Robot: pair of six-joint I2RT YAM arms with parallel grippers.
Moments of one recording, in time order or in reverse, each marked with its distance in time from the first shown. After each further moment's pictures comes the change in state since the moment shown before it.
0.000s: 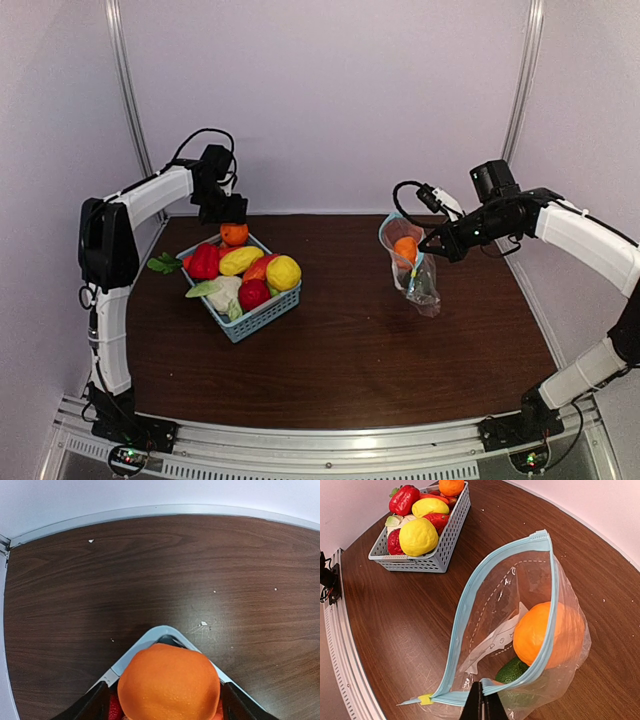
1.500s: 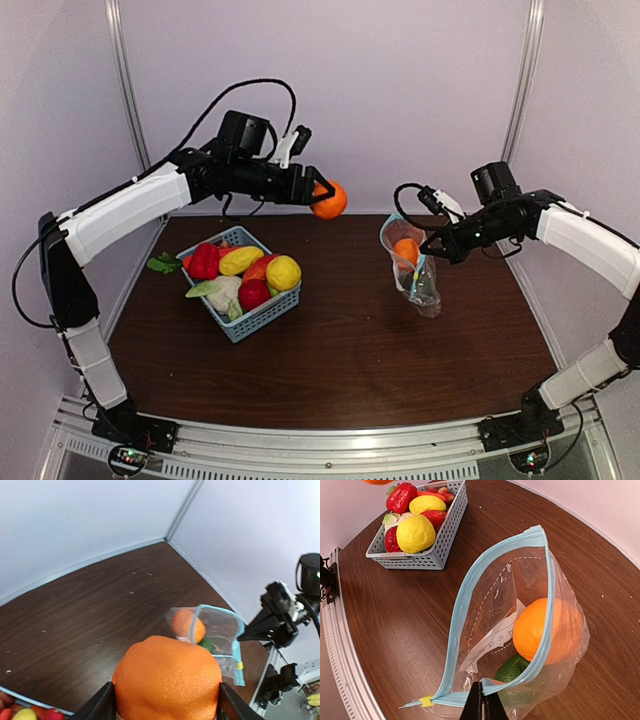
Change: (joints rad) left arm -0.370 -0.377 -0.187 0.315 0.384 -0.093; right arm 0.000 -0.013 -0.017 0.000 0.015 0.002
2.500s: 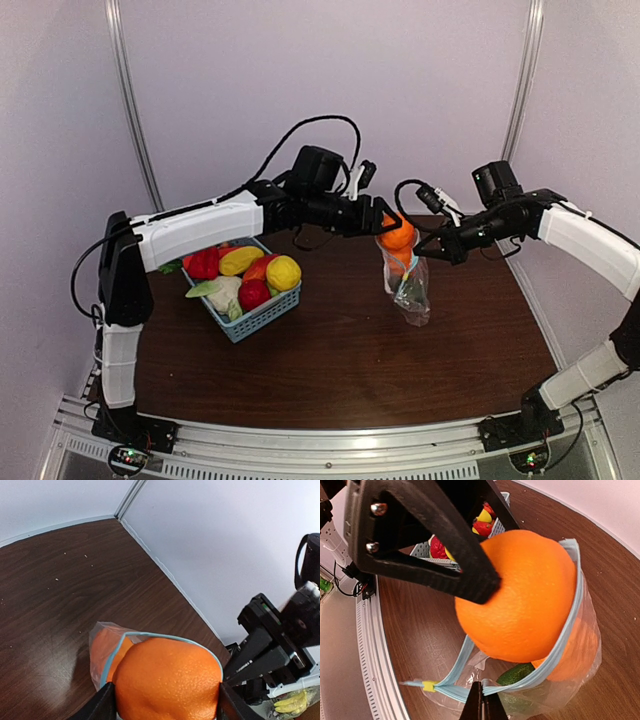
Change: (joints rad) left arm -0.212 0.292 0.127 0.221 0.059 -0.233; right arm 0.000 -0.005 0.006 -0.016 -0.195 -0.016
